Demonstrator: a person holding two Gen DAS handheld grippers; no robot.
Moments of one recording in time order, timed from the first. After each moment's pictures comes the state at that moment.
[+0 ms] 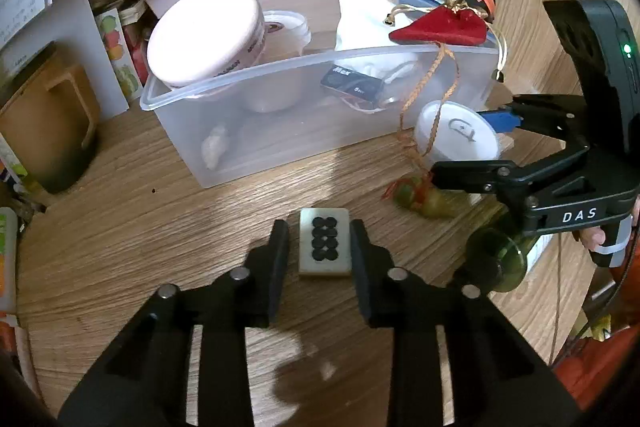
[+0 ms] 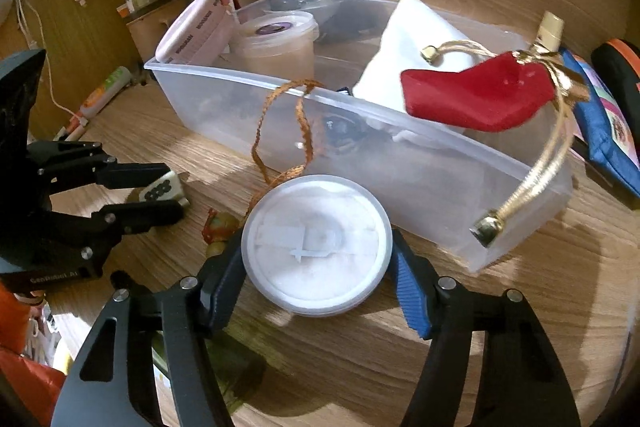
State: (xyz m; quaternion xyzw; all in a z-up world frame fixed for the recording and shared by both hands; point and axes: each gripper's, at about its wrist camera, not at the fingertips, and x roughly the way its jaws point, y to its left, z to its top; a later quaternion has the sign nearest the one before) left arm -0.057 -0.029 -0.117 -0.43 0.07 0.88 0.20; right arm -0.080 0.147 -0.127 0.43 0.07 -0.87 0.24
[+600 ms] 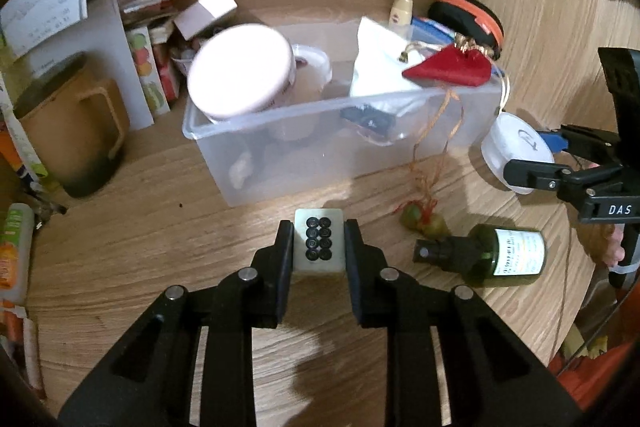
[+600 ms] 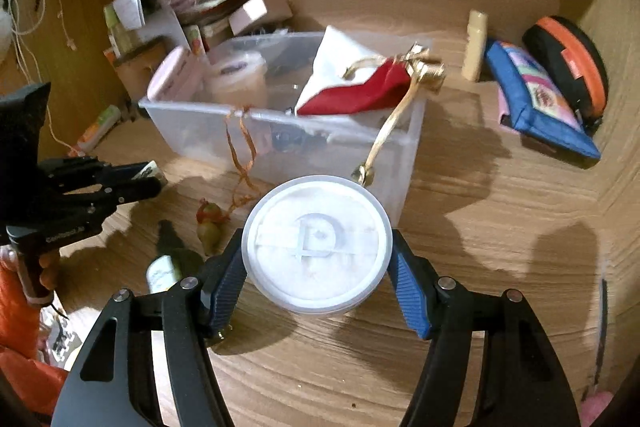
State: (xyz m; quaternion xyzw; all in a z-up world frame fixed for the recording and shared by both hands) left arm -0.054 -0.035 -0.097 -0.39 0.05 0.90 0.17; right arm -0.049 0.199 -0.100 0.40 0.03 -0.90 0.20
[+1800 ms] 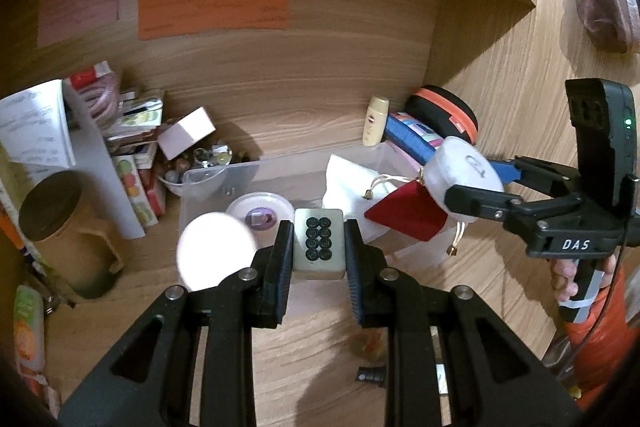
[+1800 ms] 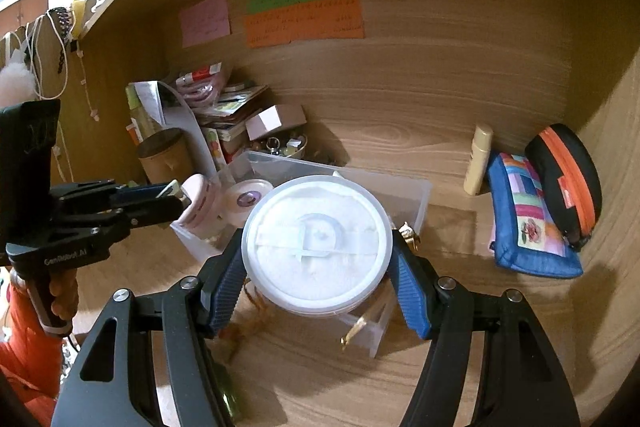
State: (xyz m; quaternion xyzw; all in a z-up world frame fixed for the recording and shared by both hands) left arm -0.085 -0.004 -0.017 -0.30 0.01 0.93 0.21; right arm -0.083 0.202 -0.024 0.29 0.02 -0.93 0.23
